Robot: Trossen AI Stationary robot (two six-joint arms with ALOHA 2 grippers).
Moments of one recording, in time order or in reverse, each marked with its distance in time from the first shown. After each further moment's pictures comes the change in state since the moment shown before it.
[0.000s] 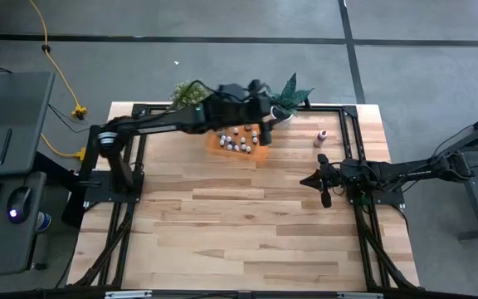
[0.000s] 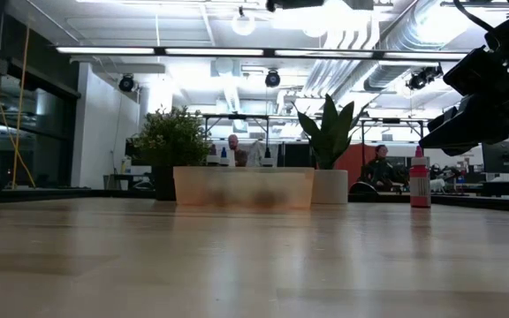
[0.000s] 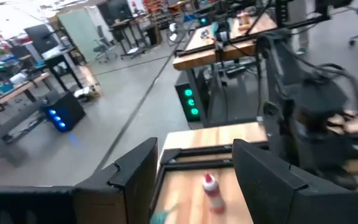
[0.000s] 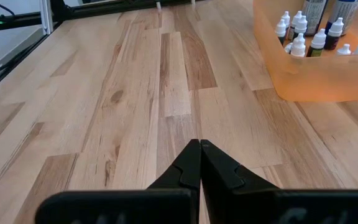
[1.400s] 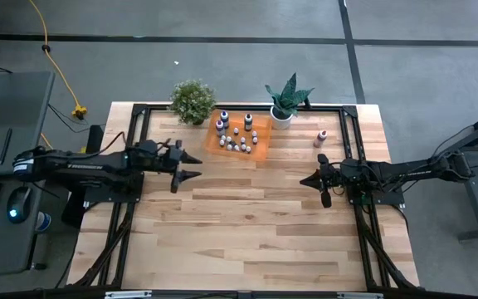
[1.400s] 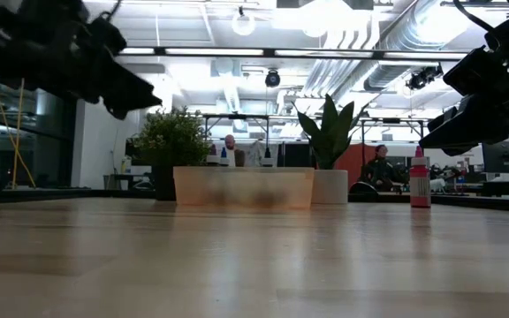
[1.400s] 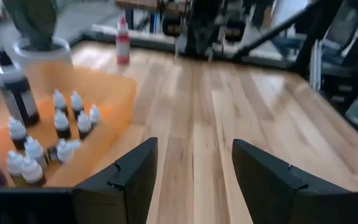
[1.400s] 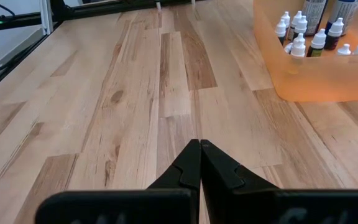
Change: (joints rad) left arm -0.002 -1.043 -1.579 0.435 0.253 -0.404; right arm 0.000 0.000 0.000 0.000 0.000 0.000
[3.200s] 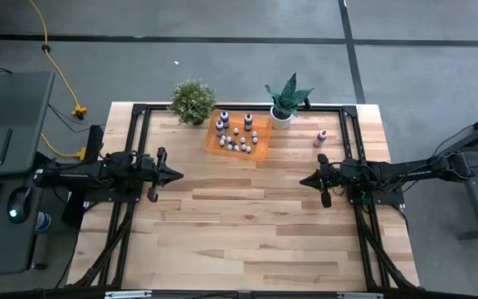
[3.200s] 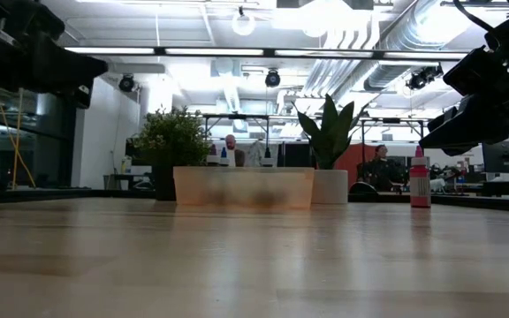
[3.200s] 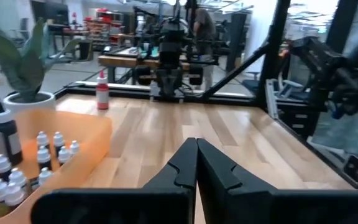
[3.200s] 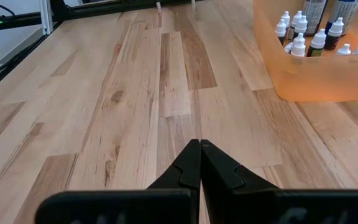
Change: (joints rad) left arm -0.203 -0.745 -0.196 -0.327 -0.139 0.003; right arm 0.000 0.000 0.000 0.000 0.000 0.000
